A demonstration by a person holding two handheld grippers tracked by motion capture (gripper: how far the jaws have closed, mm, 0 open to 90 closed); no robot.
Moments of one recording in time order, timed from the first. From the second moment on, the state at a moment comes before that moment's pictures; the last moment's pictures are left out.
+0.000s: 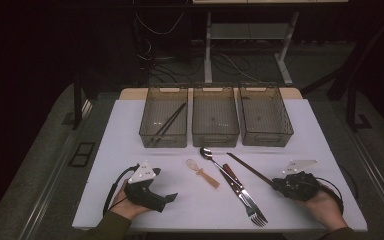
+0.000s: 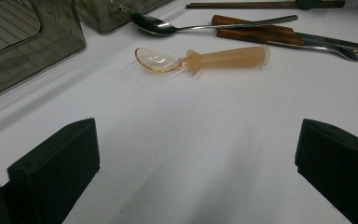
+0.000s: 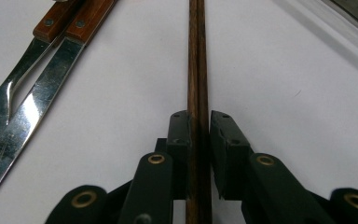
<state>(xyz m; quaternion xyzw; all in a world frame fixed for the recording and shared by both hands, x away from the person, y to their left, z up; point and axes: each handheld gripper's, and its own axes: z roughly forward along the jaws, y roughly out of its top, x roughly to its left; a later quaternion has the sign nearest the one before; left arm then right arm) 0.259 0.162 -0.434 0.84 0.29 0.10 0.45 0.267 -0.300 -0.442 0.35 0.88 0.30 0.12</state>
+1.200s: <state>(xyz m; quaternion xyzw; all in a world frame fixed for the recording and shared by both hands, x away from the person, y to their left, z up) 0.261 0.160 -0.438 0.84 0.29 0.10 0.45 0.292 -0.295 -0.430 0.36 0.87 0.33 0.09</state>
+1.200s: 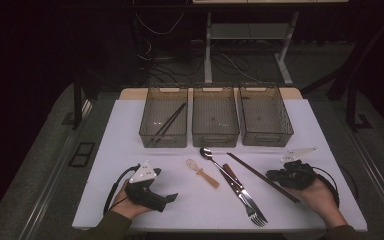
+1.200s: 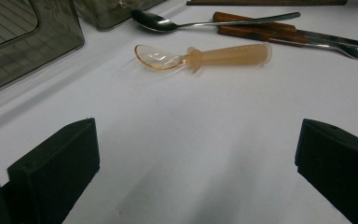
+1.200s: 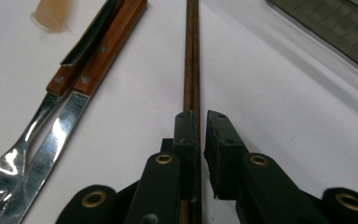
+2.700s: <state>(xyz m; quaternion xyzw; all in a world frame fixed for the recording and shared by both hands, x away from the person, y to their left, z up) 0.261 0.159 -0.440 0.84 0.29 0.10 0.45 0.294 -0.303 -0.444 0.36 0.88 0.31 0.10</state>
